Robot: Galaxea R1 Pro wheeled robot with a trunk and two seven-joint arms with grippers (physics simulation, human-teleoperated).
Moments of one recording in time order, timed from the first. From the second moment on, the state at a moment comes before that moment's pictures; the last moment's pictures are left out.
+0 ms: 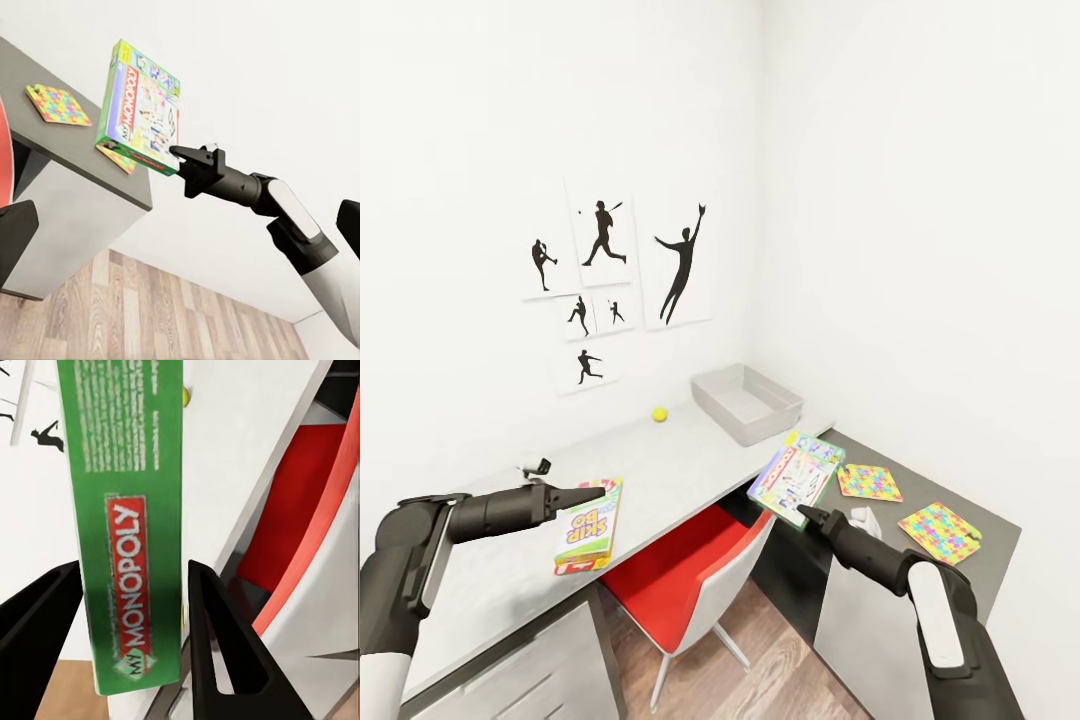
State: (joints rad) left arm -0.53 0.24 0.28 -1.29 -0.01 1.03 -1.57; right arm -0.38 0.10 -0.37 -1.28 -0.63 0.93 0.32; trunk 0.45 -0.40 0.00
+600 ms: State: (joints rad) left arm -0.53 0.23 0.28 -1.28 -0.02 1.03 -1.57; right arm -0.52 0.11 -0.33 -1.28 -0.64 1.01 0.28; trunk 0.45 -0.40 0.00
